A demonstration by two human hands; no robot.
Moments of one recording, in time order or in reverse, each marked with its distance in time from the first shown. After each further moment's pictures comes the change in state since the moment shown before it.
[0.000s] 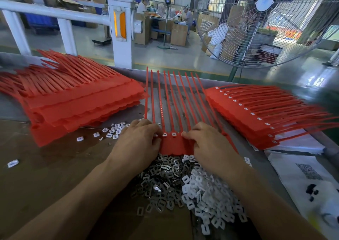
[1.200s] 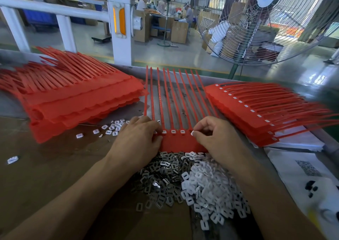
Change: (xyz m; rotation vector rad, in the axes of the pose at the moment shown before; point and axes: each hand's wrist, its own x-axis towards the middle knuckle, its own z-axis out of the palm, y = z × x) left_hand 0.000 -0.001 0.002 0.018 0.003 0.017; right_hand -0.004 0.021 0.003 0.567 0.227 0.194
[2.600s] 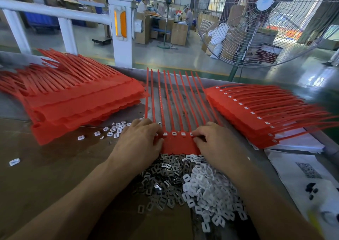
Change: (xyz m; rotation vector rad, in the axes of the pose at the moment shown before) left_hand 0.000 0.000 0.002 0.005 0.000 0.000; right_hand -0.001 -0.011 0.001 -0.460 -0.085 -0.106
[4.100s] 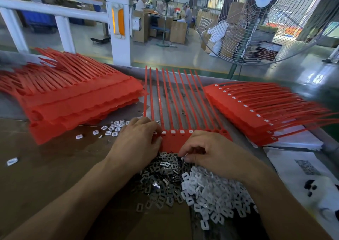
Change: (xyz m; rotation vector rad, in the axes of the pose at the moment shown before) left_hand -0.001 0.001 -0.002 -0.002 0.002 0.001; right_hand -0.016 -0.002 -0.017 0.247 -0.345 -0.268
